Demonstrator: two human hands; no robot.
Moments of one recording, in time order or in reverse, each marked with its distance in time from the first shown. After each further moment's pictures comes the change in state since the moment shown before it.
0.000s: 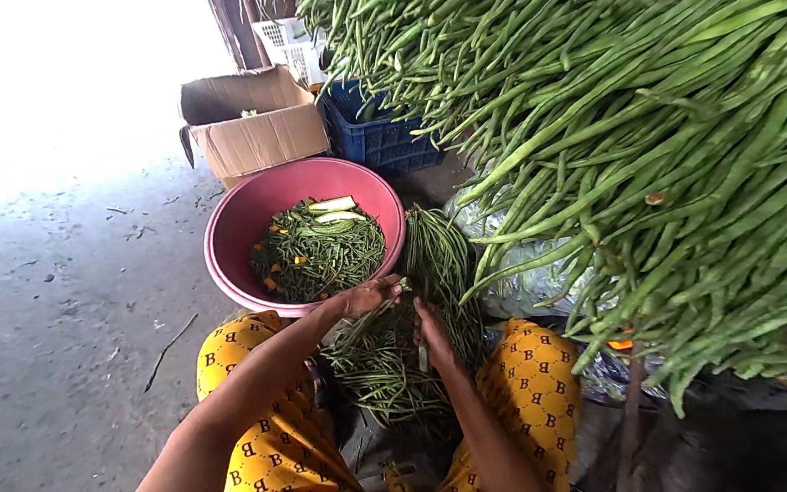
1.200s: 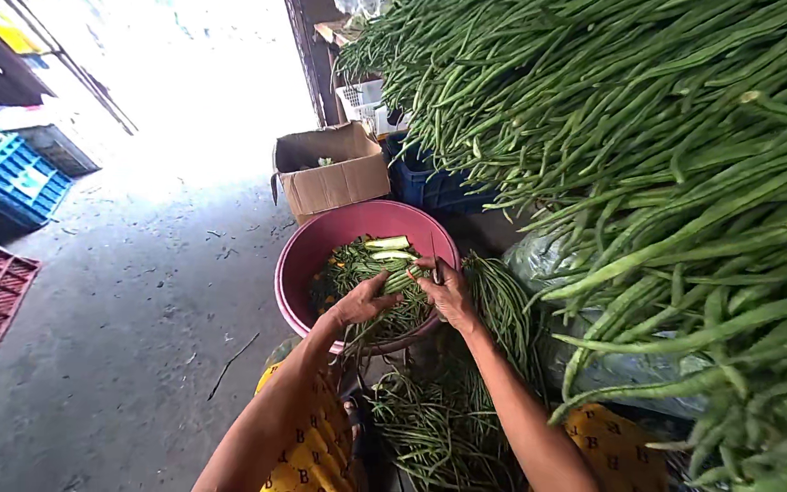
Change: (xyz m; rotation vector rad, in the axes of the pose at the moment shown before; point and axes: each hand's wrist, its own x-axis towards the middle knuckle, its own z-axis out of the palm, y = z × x) left_hand -0.075 0.012 -0.103 0.152 0.446 0.030; right_hand 0.055 -0.140 0.088 -0.220 -0.371 -0.805
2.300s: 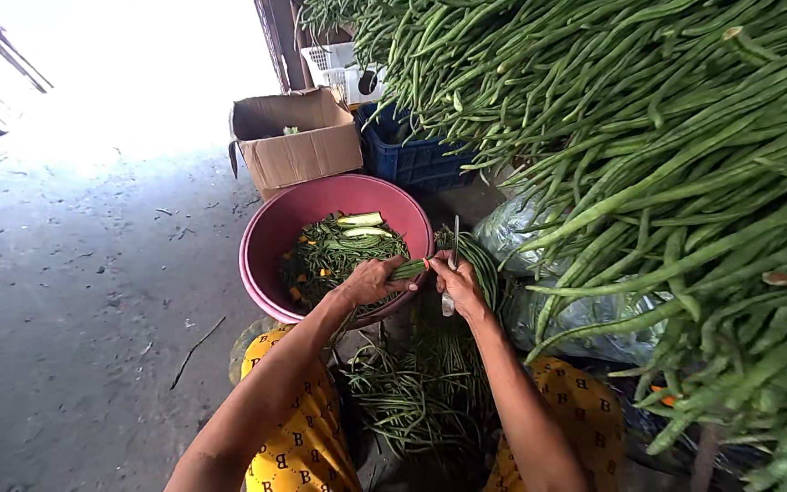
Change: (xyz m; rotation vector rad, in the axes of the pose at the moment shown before) left_hand 0.025 0.026 0.046 0.343 -0.097 0.054; right_hand -0.042 0.010 -0.042 0.145 0.201 0.268
